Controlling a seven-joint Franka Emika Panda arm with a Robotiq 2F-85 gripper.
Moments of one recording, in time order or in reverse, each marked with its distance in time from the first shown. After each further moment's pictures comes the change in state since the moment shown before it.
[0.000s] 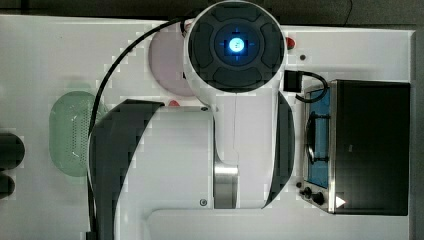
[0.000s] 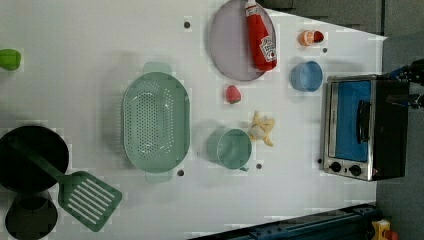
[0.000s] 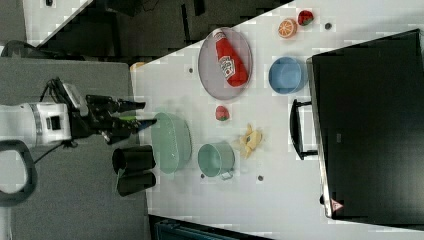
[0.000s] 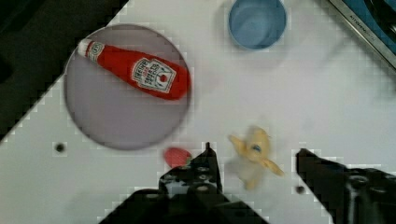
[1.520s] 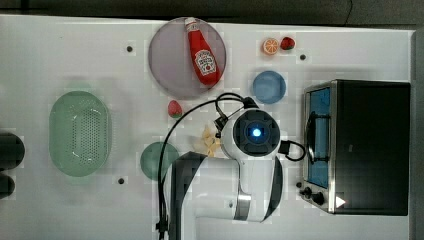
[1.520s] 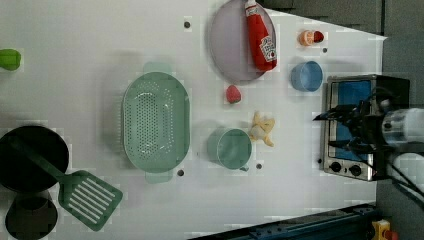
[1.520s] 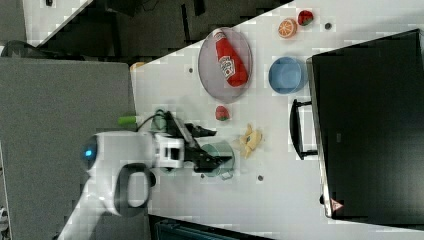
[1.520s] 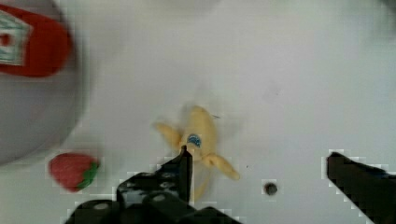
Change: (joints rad) arm -0.026 -0.010 -0.071 -0.589 0.011 0.470 0.012
